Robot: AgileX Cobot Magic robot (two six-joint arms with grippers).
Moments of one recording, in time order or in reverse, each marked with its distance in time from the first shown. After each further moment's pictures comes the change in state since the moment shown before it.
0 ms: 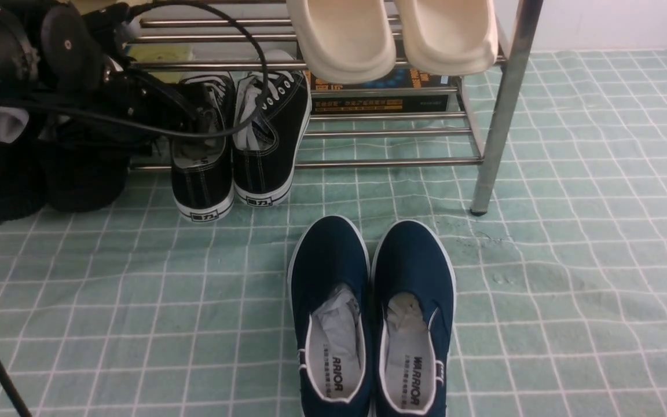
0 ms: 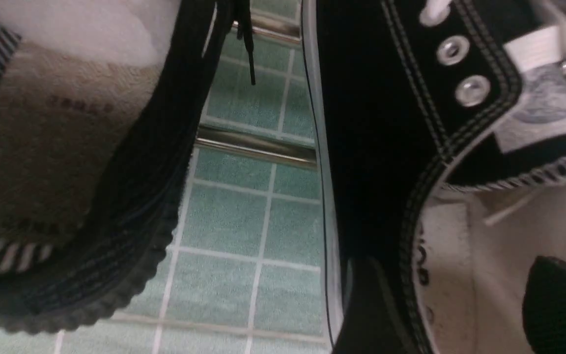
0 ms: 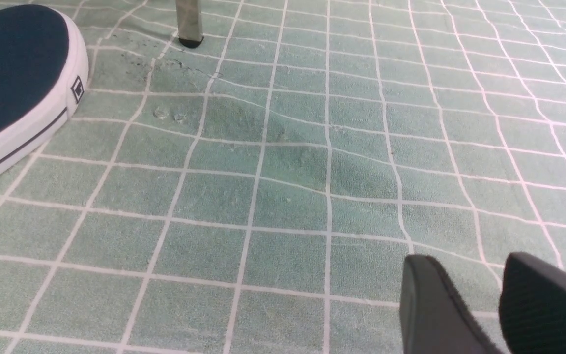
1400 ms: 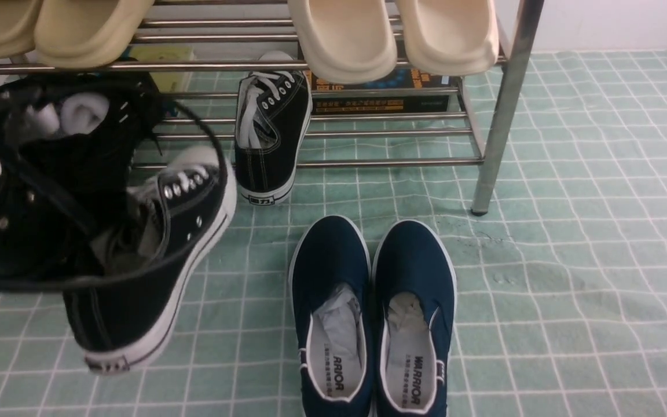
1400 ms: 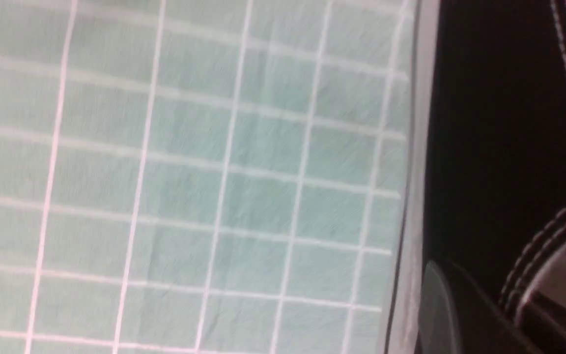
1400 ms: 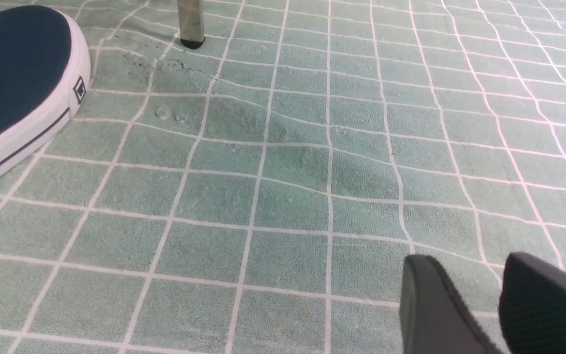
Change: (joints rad) right arm 0.000 0.000 0.000 0.000 0.000 0.000; left arm 0.000 -0.522 0.397 -0.044 0.432 -0.026
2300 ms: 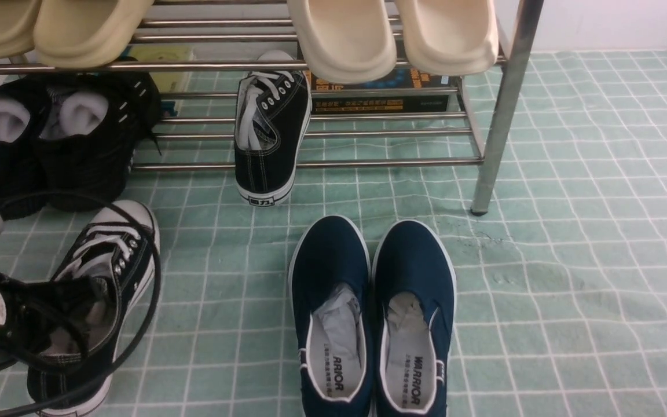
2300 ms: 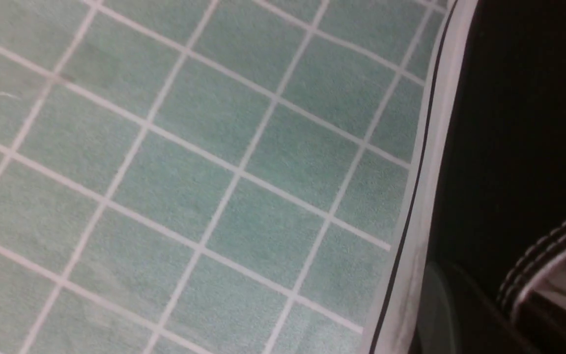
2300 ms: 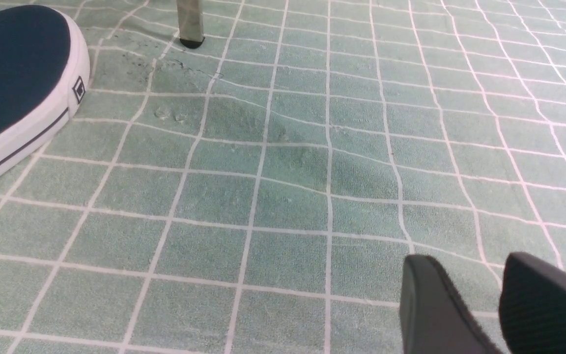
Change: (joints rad) right arm 0.000 0.000 0.000 0.000 0.000 0.000; left arm 0.000 -0.043 0.371 0.495 -0.416 -0.561
